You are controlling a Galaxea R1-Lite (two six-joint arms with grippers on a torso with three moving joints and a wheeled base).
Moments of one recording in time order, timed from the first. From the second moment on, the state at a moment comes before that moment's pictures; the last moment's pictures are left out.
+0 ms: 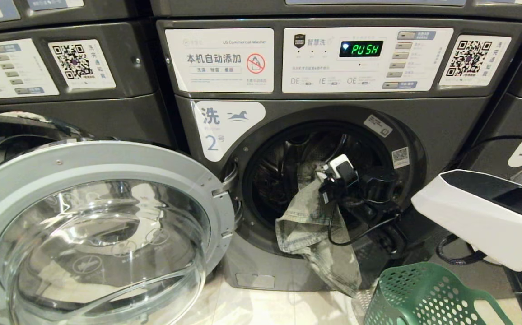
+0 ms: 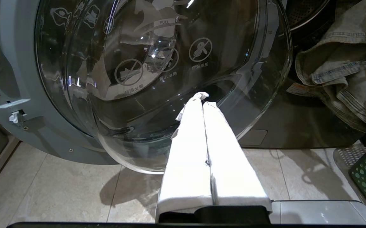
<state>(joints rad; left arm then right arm) 0.00 0.00 0.00 0.02 0.00 0.01 0.32 2.41 -1.21 -1.30 0.05 -0.39</state>
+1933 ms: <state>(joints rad) 0.00 0.00 0.00 0.02 0.00 0.01 0.27 2.65 -1.56 -1.39 0.11 -0.49</state>
